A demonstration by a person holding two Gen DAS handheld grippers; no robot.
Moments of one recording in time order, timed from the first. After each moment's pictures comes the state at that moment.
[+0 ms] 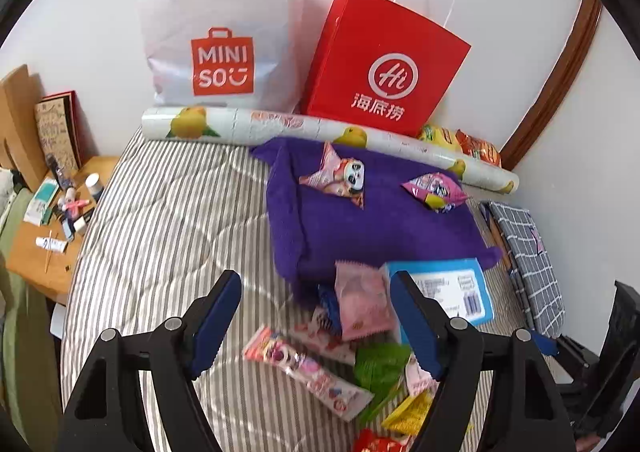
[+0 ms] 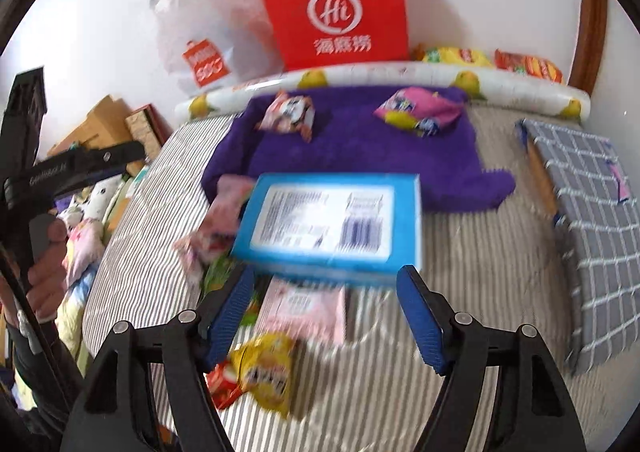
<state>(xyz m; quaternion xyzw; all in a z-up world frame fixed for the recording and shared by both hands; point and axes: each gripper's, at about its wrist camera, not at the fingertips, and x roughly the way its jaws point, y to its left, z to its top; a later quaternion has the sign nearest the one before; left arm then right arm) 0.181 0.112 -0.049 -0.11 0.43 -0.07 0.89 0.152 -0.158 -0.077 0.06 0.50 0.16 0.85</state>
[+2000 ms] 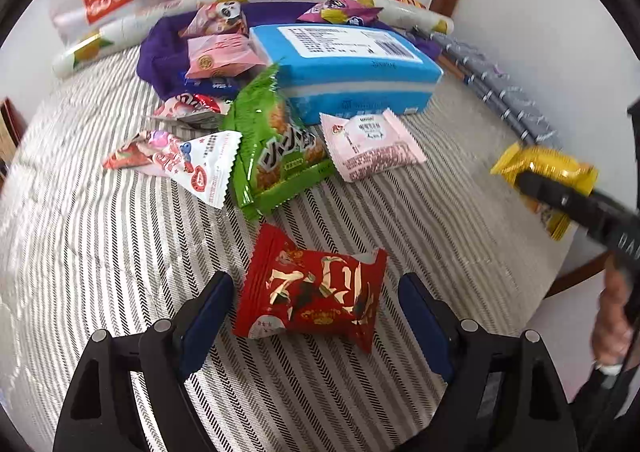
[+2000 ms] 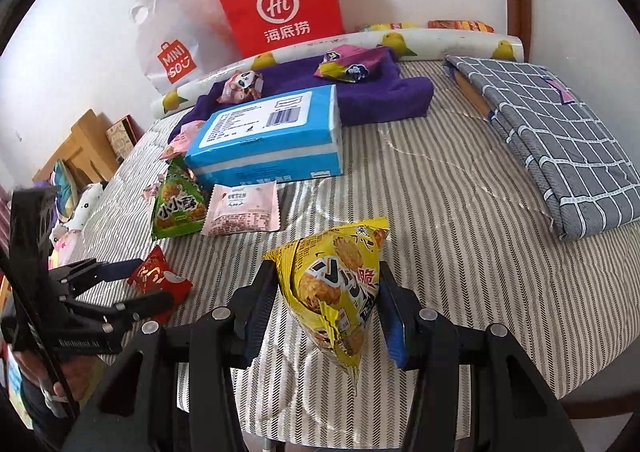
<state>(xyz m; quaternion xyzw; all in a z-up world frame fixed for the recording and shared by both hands) 0.061 0.006 -0.170 0.03 0.50 -0.17 0.85 0.057 -0.221 -0.130 0.10 0.46 0.09 0.88</state>
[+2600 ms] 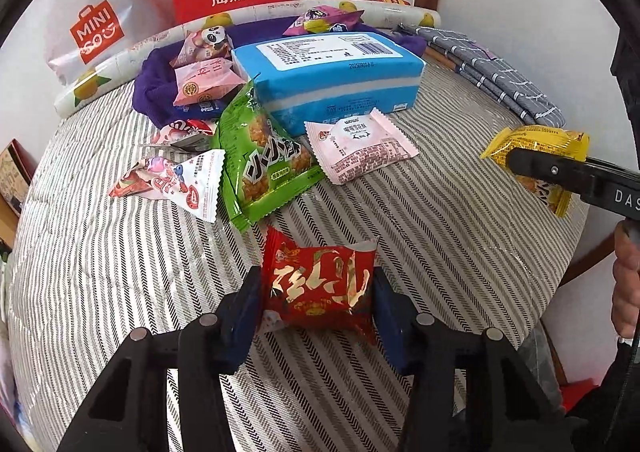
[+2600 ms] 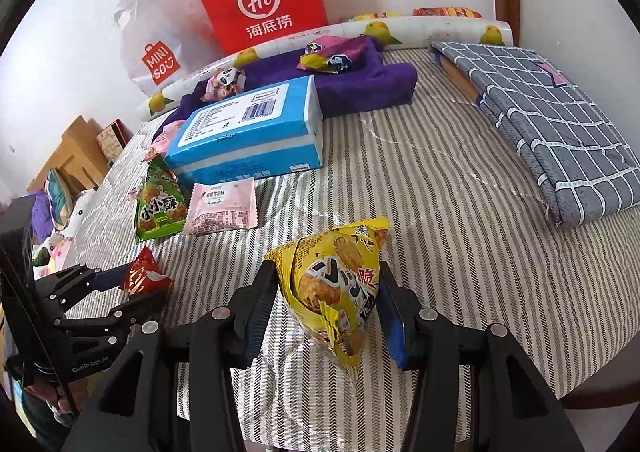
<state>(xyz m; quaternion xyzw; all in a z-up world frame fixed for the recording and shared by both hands) 0.053 -0.002 -0.166 0.08 0.47 -0.17 0.86 0.062 -0.224 -0.137 0.11 0.47 0.08 0.87</state>
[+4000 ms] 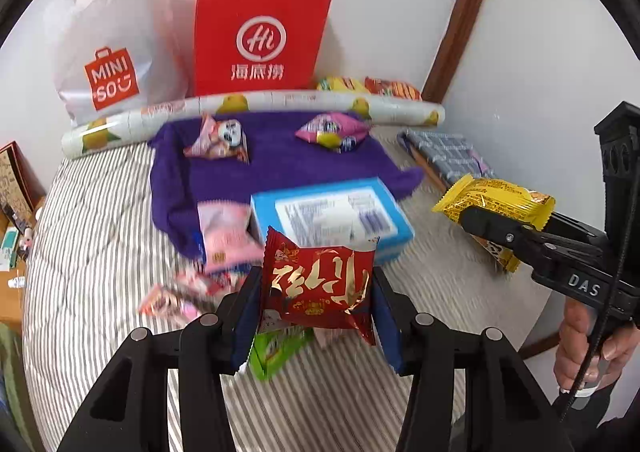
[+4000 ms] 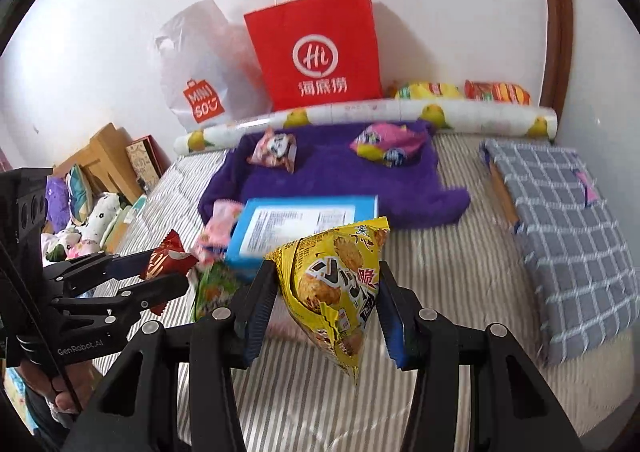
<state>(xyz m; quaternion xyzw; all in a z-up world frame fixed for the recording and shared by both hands) 0.124 0.009 -0.054 -0.03 0.42 -0.18 0.89 0.139 -0.198 -0.040 0.07 0.43 0.13 0.89</state>
